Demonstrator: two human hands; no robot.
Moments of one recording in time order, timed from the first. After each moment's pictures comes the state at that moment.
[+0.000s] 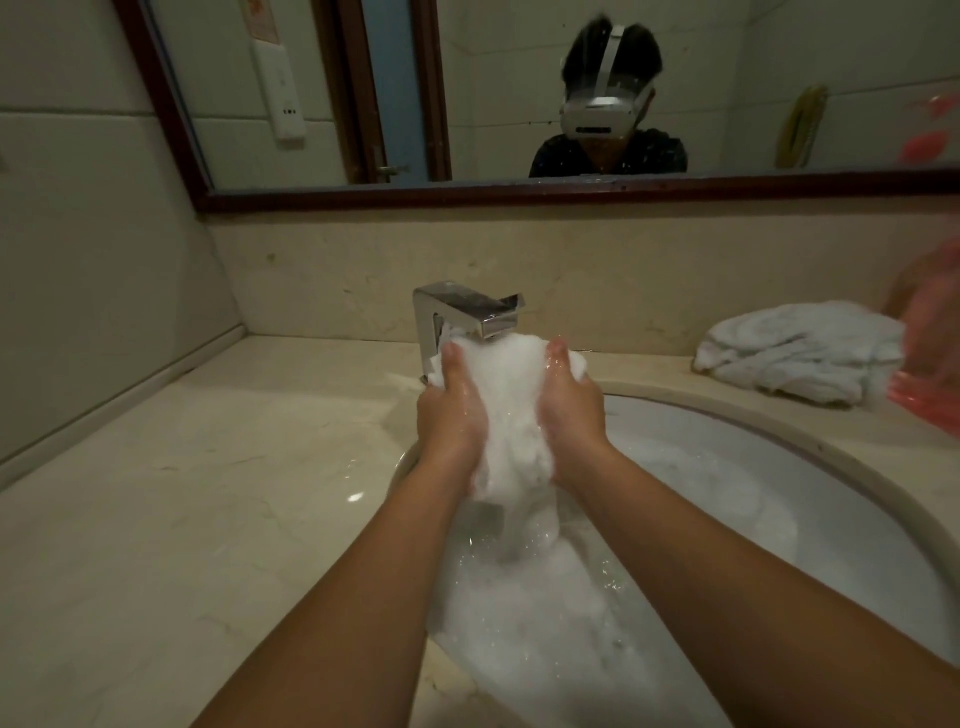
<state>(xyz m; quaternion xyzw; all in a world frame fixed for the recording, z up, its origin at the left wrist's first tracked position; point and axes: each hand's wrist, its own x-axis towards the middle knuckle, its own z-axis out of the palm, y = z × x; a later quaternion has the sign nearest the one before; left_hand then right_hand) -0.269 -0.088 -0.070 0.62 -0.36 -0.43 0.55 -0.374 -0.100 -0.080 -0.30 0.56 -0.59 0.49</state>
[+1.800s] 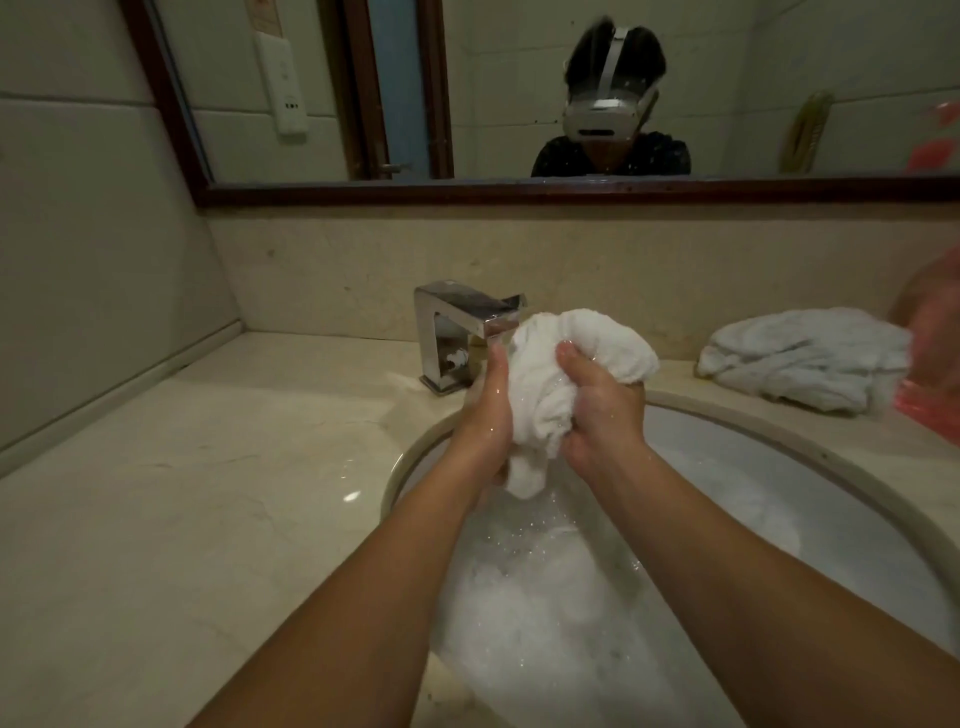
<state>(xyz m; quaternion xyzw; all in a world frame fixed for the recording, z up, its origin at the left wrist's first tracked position) -0.286 -0.092 -0.079 0.53 -0.45 -0.55 0.46 -0.391 -0.109 -0.085 -0.19 0.37 -0.75 0.52</state>
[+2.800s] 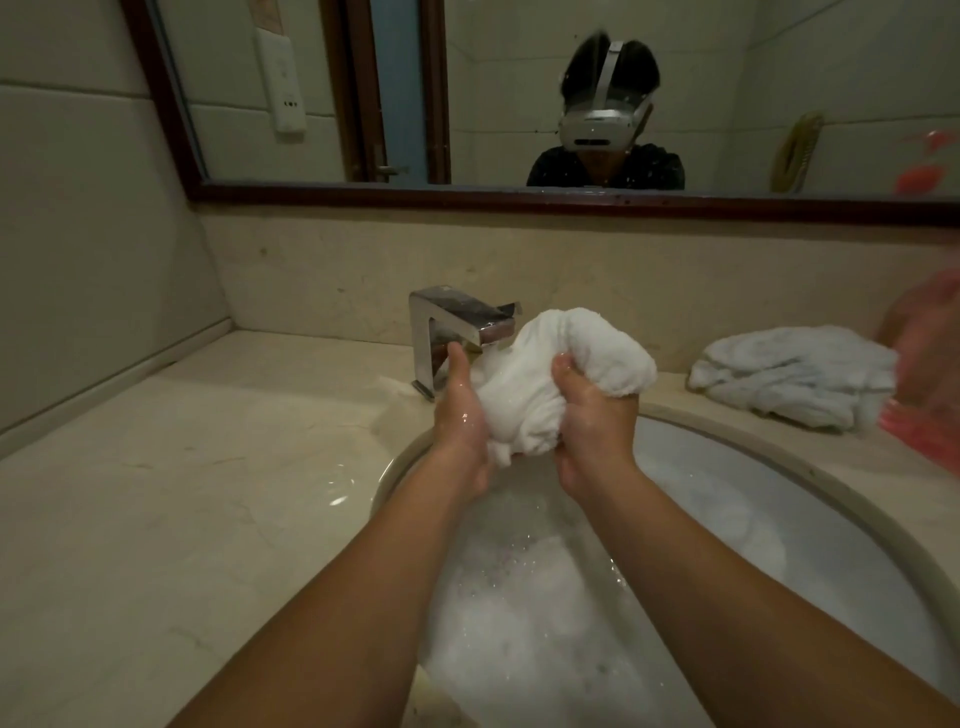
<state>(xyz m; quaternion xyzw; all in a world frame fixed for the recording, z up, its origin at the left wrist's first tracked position) -0.286 -0.096 -0.067 0.44 -0.25 -0.64 0.58 -0.391 -0.104 -0.087 -0.27 0.37 -0.75 0.48</state>
